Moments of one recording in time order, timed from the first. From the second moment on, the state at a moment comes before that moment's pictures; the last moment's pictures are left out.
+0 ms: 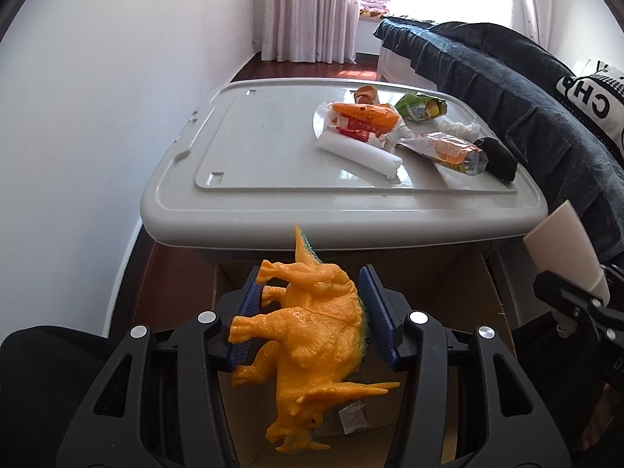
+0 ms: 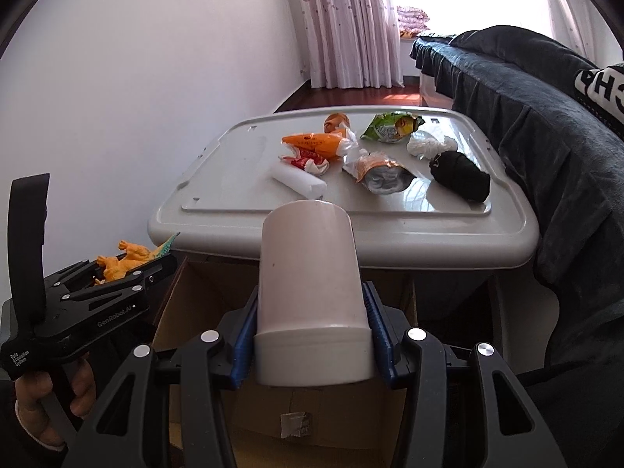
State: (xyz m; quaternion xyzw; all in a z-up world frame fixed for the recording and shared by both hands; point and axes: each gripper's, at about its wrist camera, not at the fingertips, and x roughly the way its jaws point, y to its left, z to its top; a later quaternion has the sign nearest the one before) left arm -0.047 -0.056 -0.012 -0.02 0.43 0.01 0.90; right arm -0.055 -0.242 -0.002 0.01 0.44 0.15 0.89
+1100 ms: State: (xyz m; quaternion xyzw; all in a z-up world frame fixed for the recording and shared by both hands) left arm 0.036 -0.044 -0.020 -0.03 0.42 0.01 0.91; right arm 0.180 -0.234 -0.002 -0.06 0.48 0.16 0.86
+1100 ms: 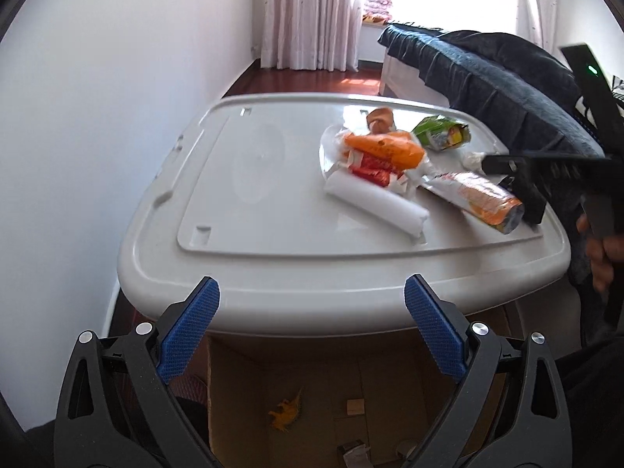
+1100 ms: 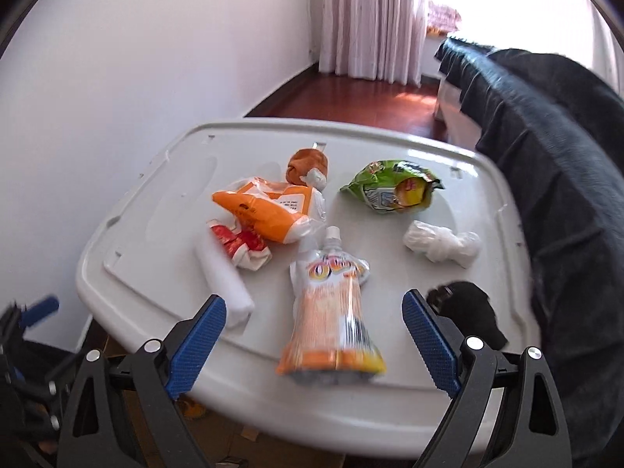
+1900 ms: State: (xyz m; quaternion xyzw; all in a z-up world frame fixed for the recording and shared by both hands) left arm 0.042 -0.035 -0.028 -0.05 0.44 0.02 0.90; right arm 0.171 -0.267 -0.032 0.04 0.52 0.13 0.84
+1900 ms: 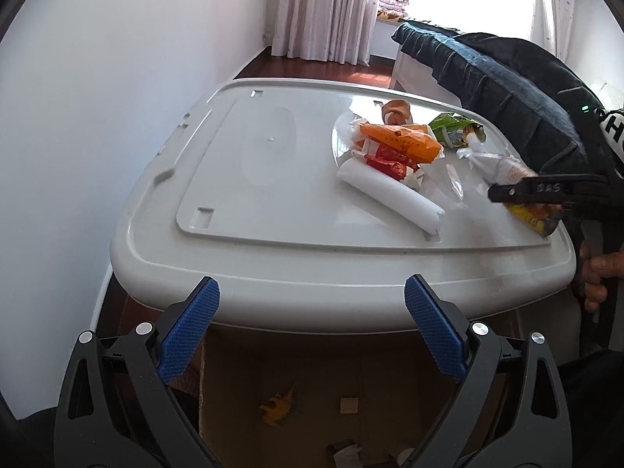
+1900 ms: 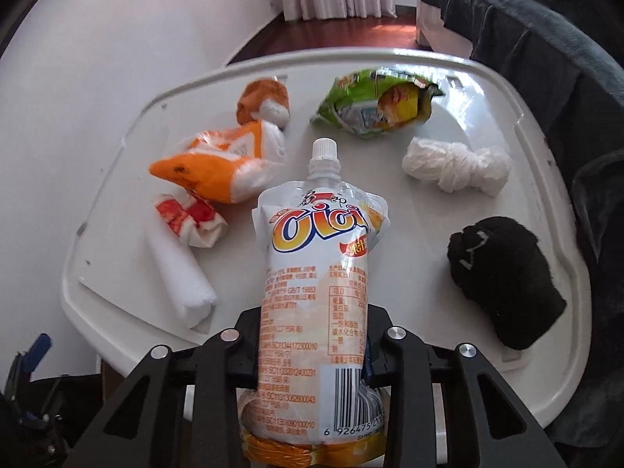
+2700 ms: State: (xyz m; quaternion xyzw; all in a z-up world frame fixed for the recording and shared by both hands) left arm 0.184 -0.111 -0.085 -0.05 0.47 0.09 0.88; right arm 0.127 -0.331 0.019 0.12 0.42 0.14 0.89
